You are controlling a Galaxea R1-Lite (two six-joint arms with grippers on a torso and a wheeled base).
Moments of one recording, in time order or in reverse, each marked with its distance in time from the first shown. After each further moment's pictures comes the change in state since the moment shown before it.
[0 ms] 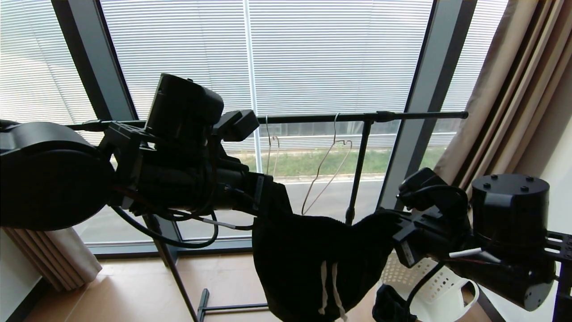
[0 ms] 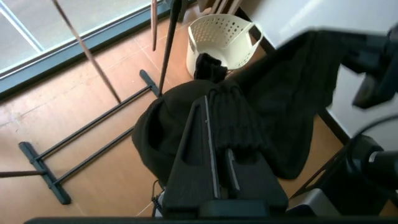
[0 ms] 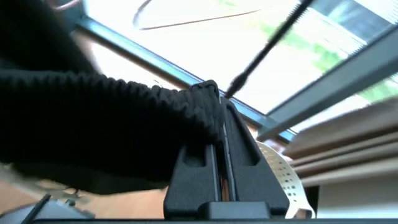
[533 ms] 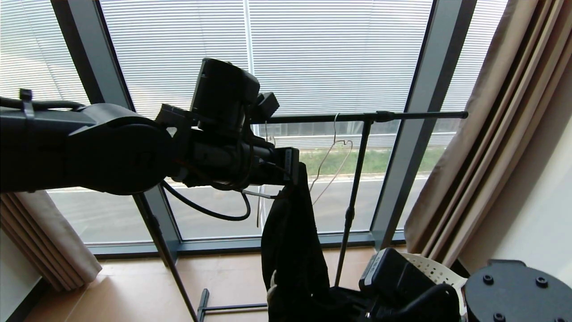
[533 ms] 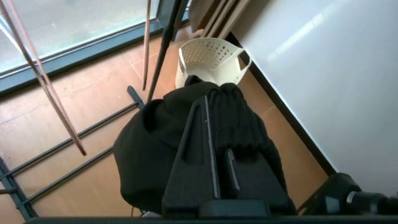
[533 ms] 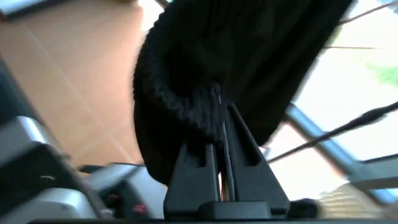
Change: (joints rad) left arm -0.022 0.143 -0.216 0.001 0.013 -0.107; right arm 0.444 -0.034 0.082 0.009 -0.007 0.144
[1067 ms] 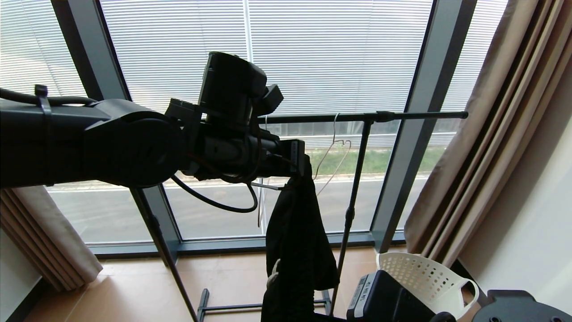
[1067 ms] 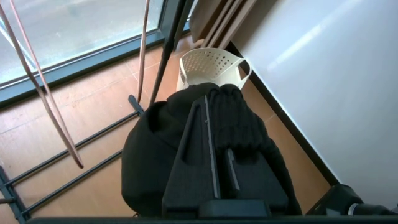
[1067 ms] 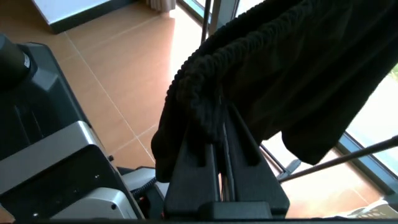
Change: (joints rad) left arm -0.006 0.041 -0.067 -0.011 0.034 -0.010; right arm 0.163 0.021 -0.030 -0.017 0.007 0.126
